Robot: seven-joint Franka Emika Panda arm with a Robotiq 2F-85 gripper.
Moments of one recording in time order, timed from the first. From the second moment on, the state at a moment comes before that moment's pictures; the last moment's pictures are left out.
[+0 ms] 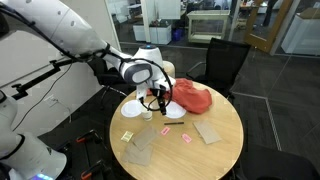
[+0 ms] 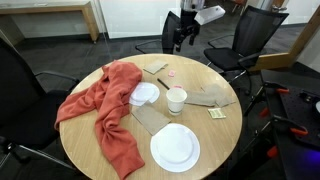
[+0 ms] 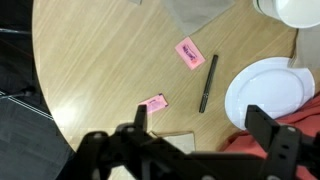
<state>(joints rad) -0.09 0.32 -0.06 -2.13 -0.10 2.54 0.36</state>
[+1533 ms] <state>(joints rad) -0.05 0.64 -0.10 -1.91 0.03 2.64 0.36</state>
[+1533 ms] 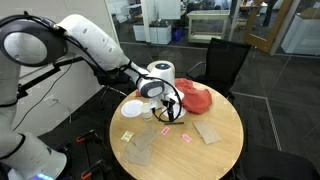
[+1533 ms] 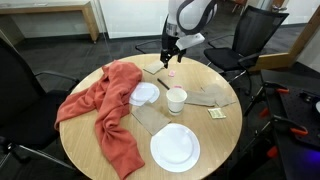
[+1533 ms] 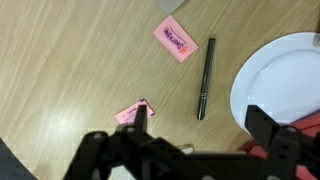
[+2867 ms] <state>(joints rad) -0.05 1.02 -0.10 -1.54 0.11 2.69 0.36</state>
